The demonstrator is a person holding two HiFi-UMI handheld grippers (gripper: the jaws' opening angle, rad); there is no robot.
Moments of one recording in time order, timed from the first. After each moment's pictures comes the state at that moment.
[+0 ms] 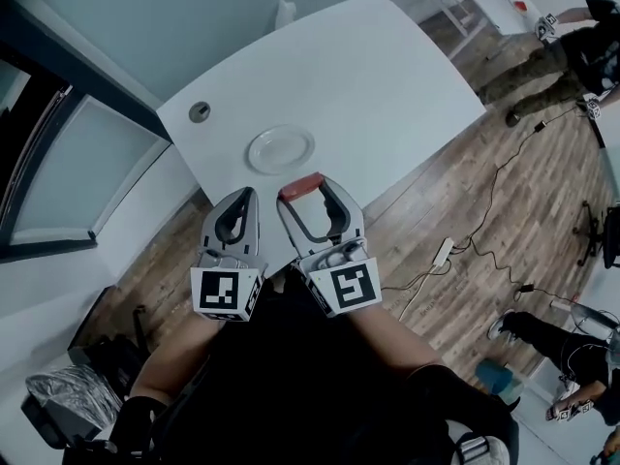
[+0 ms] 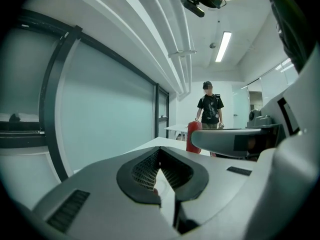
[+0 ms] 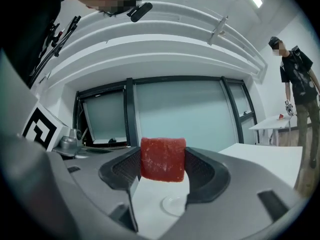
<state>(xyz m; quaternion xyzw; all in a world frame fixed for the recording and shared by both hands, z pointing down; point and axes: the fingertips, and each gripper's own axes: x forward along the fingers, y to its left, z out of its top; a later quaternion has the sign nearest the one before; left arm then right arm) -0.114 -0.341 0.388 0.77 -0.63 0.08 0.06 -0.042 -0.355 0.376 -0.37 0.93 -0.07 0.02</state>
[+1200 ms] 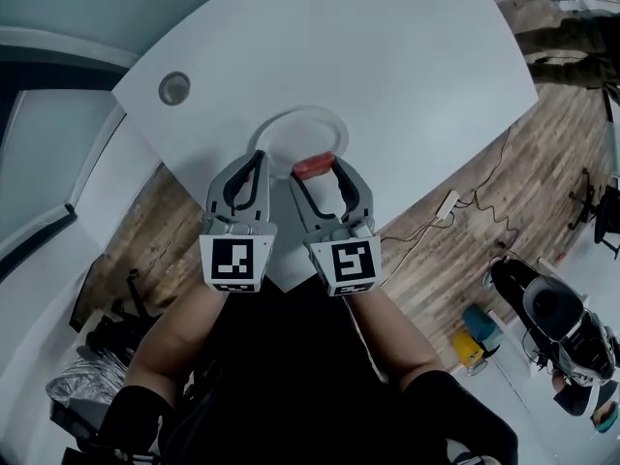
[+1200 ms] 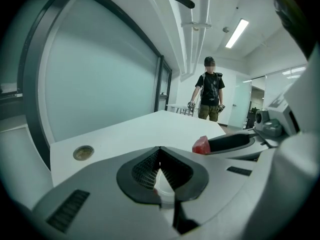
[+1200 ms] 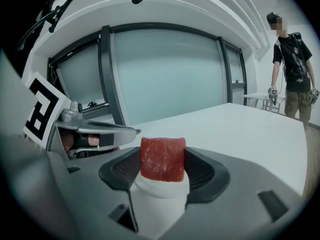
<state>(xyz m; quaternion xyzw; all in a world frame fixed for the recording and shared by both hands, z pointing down) -0.168 -0.477 0.569 0.78 -0.58 0.15 0.19 -0.094 -0.468 0.582 -0.41 0.87 -0.19 -0.20</state>
